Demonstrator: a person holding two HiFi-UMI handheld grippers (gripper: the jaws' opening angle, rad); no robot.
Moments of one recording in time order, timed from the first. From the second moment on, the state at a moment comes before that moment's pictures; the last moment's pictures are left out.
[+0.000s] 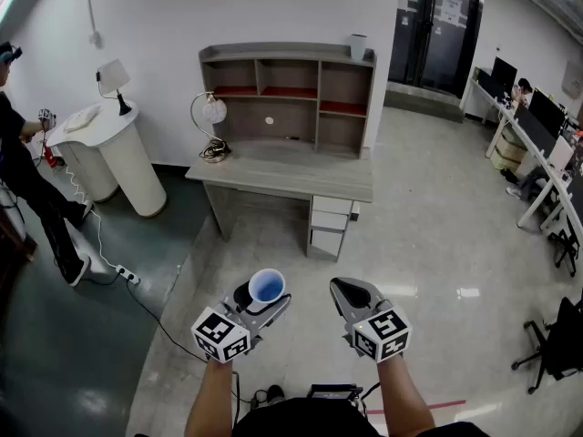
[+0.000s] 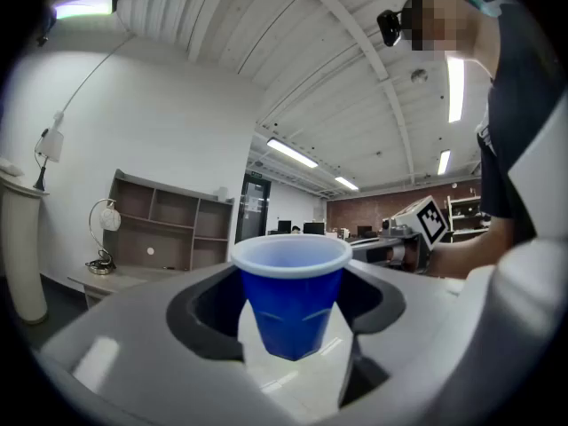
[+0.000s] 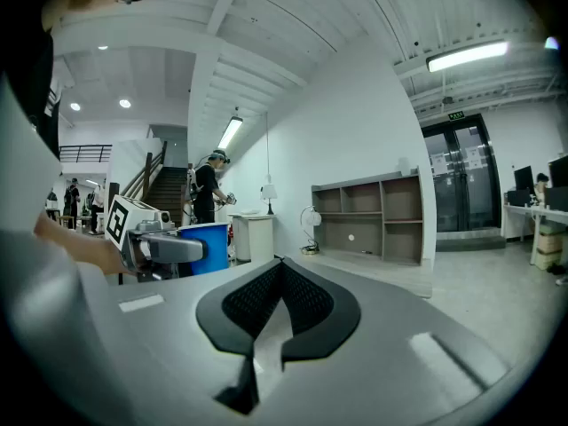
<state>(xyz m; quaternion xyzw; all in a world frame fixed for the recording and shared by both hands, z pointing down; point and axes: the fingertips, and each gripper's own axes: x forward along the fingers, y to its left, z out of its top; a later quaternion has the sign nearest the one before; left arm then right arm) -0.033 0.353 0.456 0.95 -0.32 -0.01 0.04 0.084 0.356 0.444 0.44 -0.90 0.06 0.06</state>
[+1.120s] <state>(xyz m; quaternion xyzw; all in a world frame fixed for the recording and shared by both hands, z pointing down) -0.026 0.343 0.451 0.94 -0.33 -0.03 0.05 0.091 0.348 0.442 0.45 -0.89 0.05 0.05</state>
